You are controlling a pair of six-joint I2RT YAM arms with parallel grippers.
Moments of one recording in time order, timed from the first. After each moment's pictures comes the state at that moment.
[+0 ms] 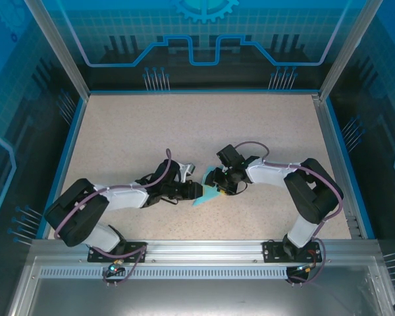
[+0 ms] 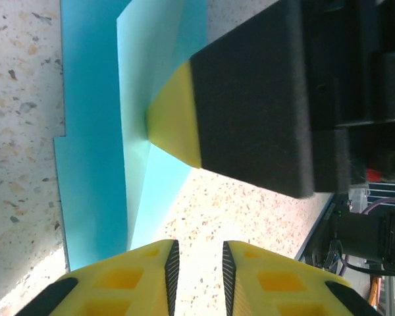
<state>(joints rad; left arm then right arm) -0.66 1.49 0.52 0.23 0.51 -0.80 0.65 1.71 0.88 -0.34 -0.31 1.01</state>
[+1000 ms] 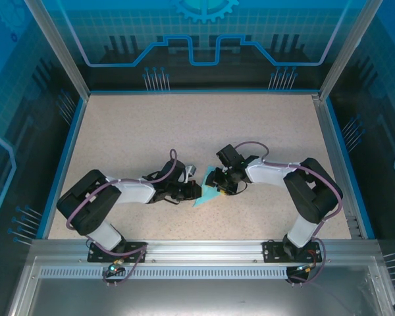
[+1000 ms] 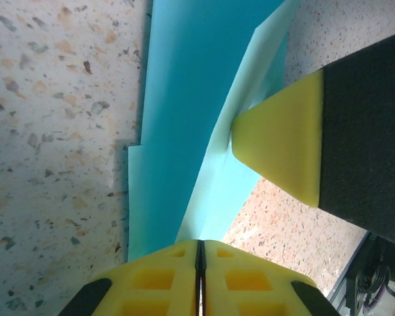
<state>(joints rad) -0.66 1.60 0.58 0.16 0.45 -0.80 0.65 1.72 0.89 -0.36 -0.30 1.02</state>
